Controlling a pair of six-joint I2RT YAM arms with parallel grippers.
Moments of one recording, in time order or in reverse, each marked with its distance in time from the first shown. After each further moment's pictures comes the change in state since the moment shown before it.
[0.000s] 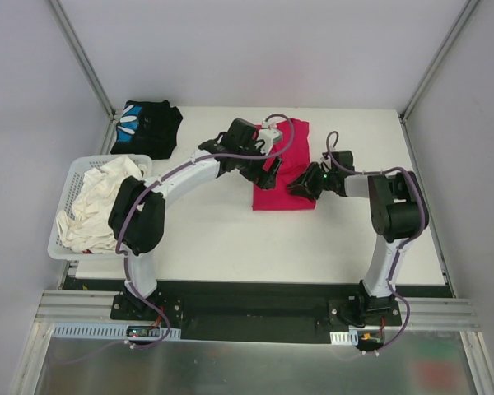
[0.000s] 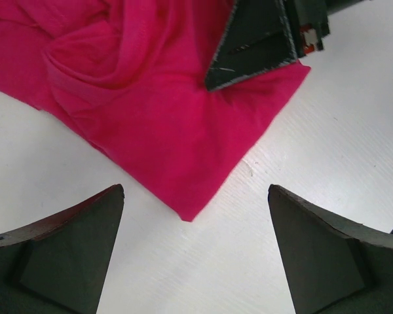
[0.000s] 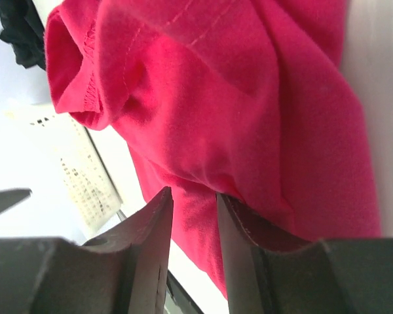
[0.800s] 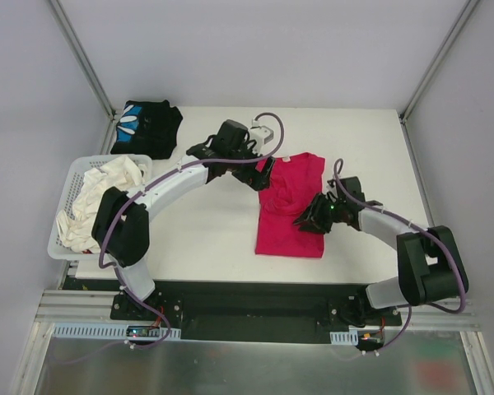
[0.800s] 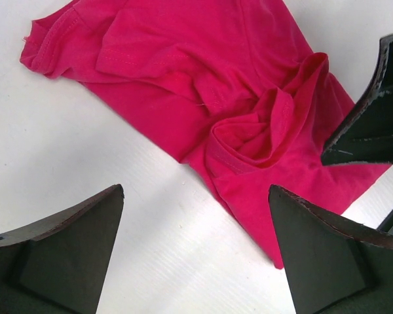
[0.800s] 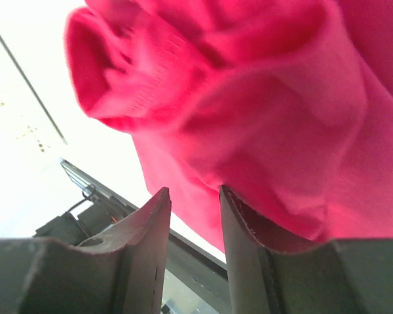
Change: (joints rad) left arm 0.002 -0.148 -0.113 0.007 -0.061 -0.032; right arm 0.085 -0.574 -0.453 -0.295 0.112 -0.080
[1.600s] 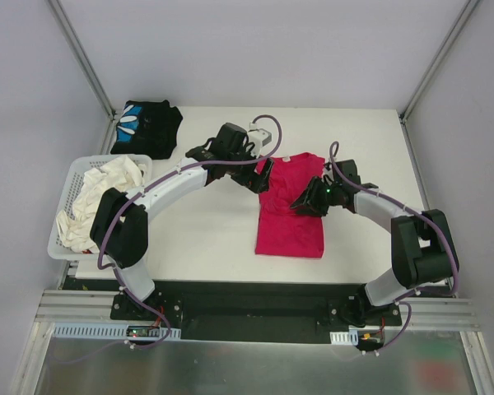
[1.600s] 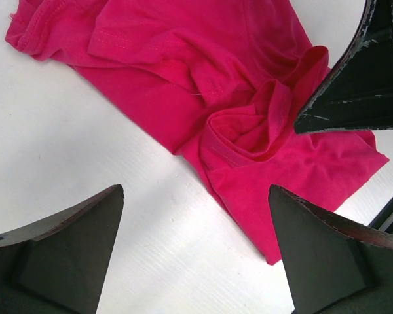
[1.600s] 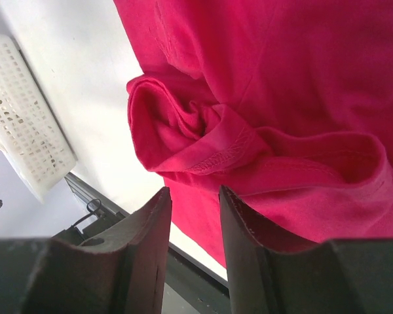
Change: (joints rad) left arm 0.000 -0.016 -0.037 0.008 0.002 -0.050; right arm 0.002 0.127 0.232 -0.053 0.023 -0.053
